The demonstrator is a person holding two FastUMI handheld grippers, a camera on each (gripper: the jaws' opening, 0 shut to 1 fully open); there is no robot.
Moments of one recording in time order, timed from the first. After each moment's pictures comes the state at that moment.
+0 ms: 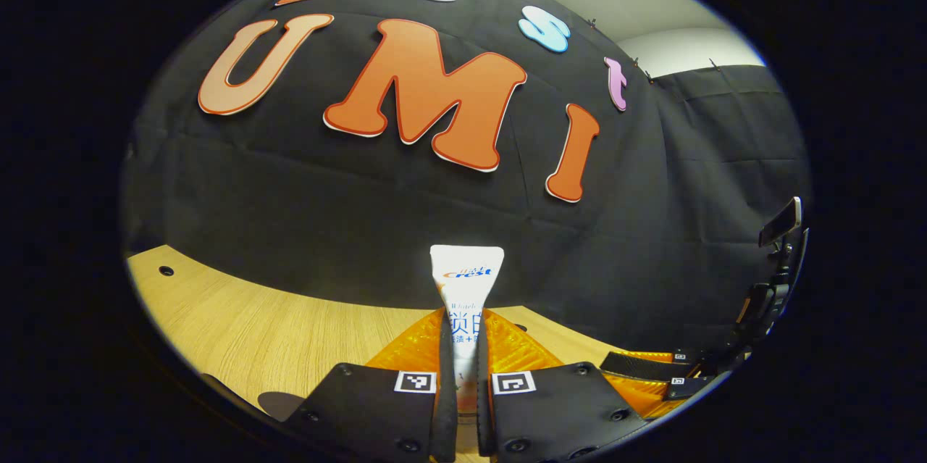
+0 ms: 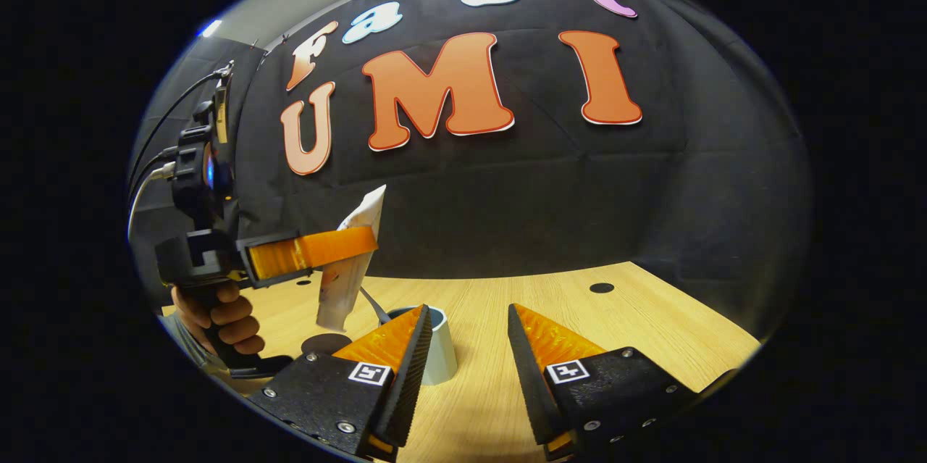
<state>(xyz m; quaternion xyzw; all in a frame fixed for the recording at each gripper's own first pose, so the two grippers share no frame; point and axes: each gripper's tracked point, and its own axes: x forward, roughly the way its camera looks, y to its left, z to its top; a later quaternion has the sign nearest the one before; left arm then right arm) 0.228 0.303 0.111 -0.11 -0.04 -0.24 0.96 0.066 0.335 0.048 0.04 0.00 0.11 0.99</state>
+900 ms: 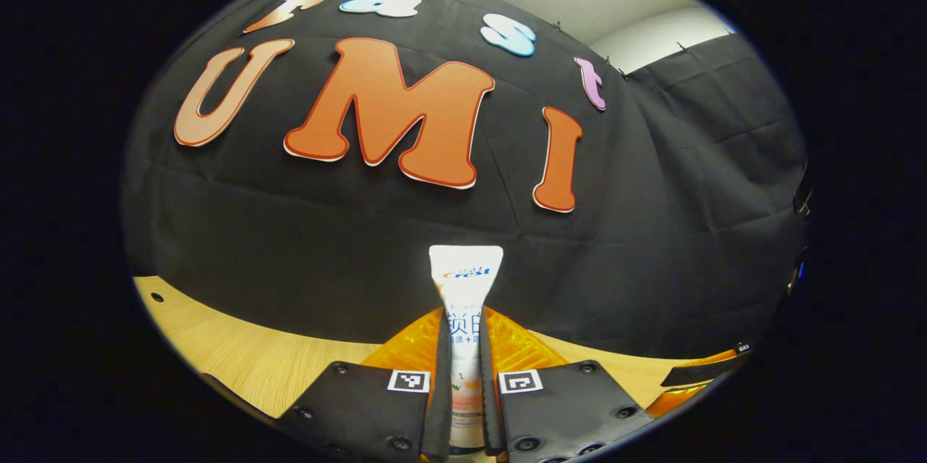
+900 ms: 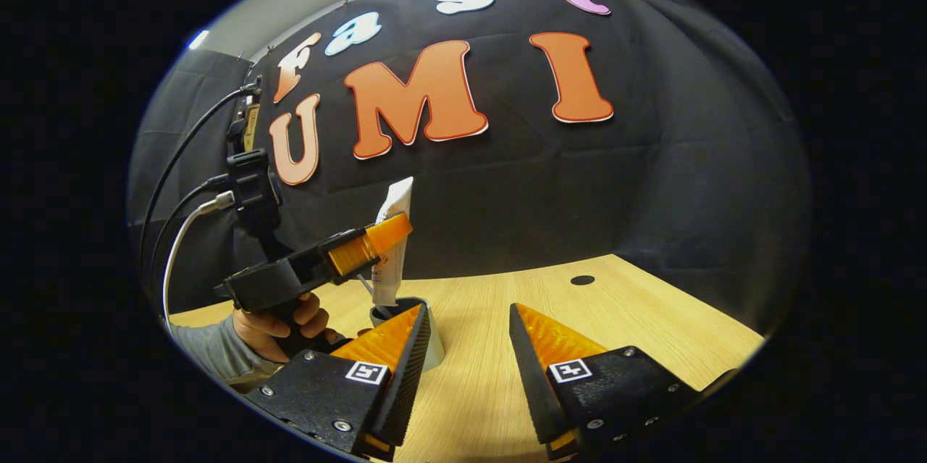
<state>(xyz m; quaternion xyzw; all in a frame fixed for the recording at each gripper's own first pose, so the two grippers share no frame) 0.263 0.261 0.109 -0.07 -0.10 -0.23 0.97 0.046 0.304 0.045 0.07 -0.01 0.09 0.99</state>
